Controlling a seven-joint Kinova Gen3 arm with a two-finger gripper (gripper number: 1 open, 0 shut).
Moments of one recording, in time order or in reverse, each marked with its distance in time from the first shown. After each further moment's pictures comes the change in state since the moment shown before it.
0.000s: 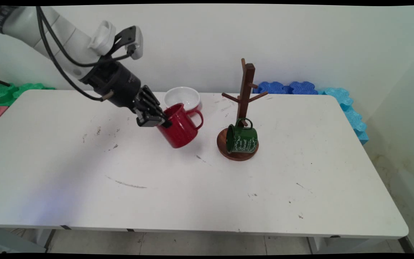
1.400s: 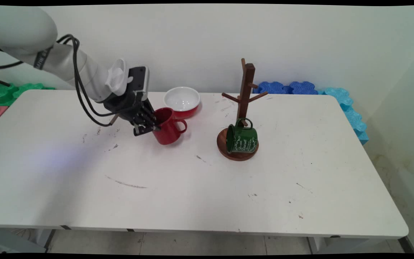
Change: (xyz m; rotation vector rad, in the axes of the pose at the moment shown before) arm -0.052 -0.042 0.071 0.165 -0.158 0.278
